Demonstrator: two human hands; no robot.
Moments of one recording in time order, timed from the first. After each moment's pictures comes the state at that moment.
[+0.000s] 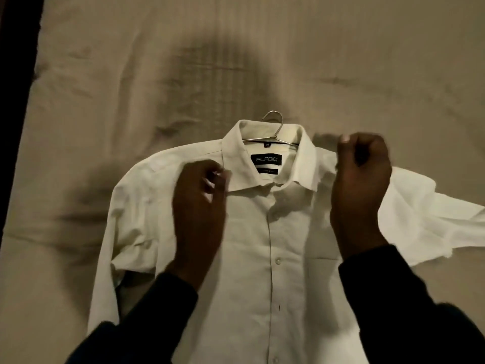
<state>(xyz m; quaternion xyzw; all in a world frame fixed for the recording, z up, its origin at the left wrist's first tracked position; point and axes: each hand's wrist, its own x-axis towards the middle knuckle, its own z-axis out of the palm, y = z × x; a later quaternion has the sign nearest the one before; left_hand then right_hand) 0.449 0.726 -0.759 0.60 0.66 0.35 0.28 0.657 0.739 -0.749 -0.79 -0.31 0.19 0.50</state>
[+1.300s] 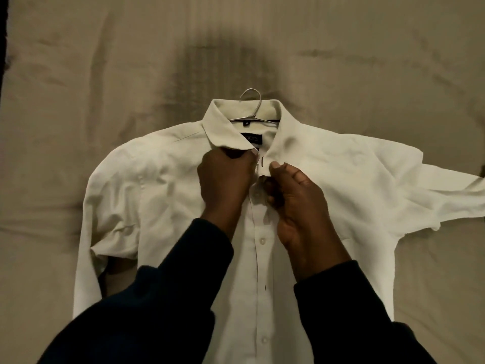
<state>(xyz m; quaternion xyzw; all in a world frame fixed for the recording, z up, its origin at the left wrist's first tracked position) 0.527 0.744 -0.759 0.40 0.77 0.22 0.44 0.608 0.692 -0.743 -0.68 0.04 0.55 0.49</state>
